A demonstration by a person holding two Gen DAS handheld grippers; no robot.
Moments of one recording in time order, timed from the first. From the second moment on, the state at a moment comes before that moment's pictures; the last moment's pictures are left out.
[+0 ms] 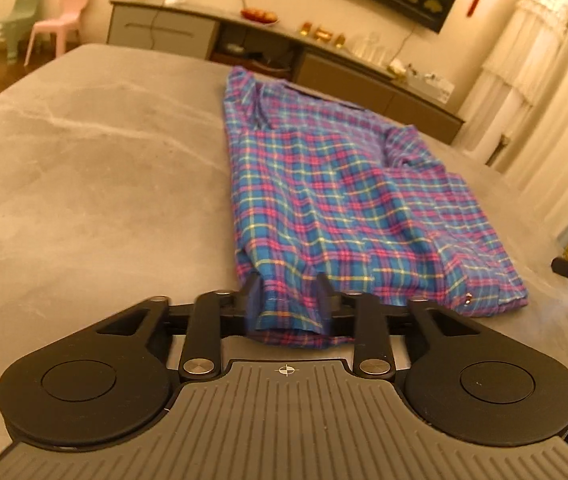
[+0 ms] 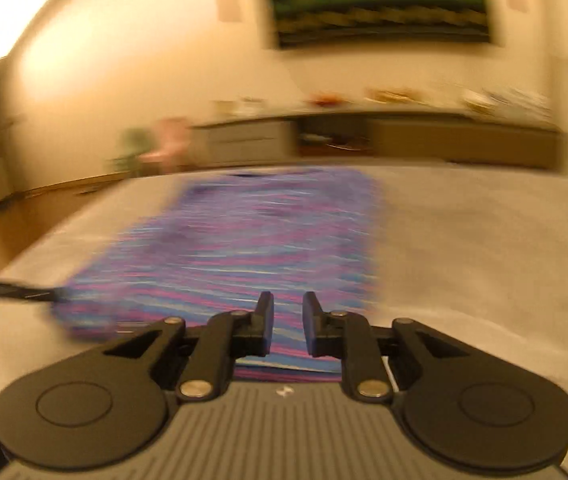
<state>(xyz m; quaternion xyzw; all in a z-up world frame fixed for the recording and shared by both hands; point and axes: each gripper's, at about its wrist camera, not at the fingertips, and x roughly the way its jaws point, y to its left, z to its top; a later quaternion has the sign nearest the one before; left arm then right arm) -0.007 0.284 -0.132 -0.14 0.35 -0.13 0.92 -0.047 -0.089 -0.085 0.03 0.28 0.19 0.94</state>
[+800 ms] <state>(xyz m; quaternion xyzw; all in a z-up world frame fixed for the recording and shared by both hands) 0.003 0.293 -0.136 -0.11 0.36 -0.11 0.92 -0.030 0.001 -0.125 -0.15 0.31 0.27 0.90</state>
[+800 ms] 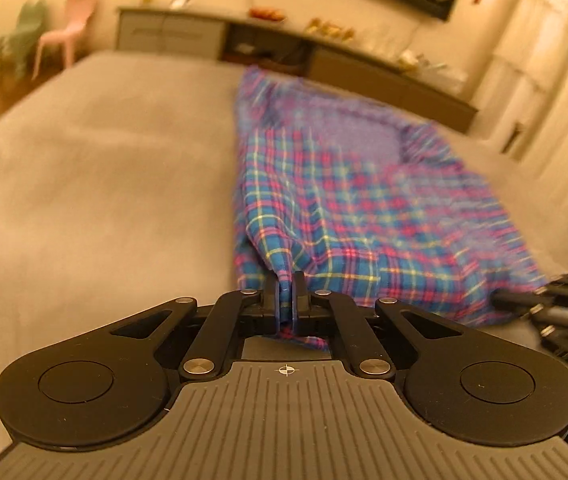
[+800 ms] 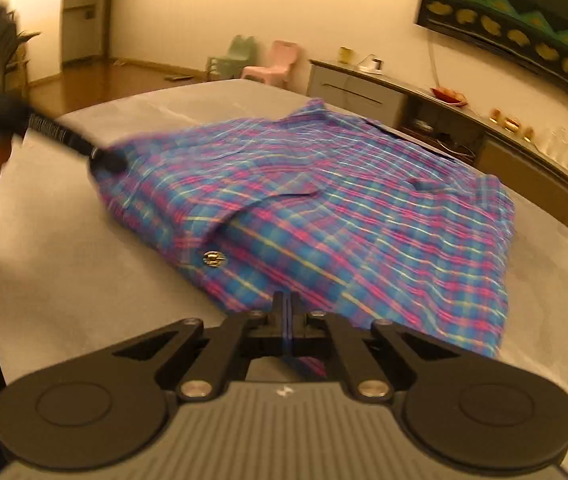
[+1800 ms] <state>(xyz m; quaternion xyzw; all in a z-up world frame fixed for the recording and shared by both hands) 0.025 0.181 -0.119 0.04 0.28 -0.21 0.94 0.004 -0.109 -0.130 0.03 0.35 0.16 0.92</state>
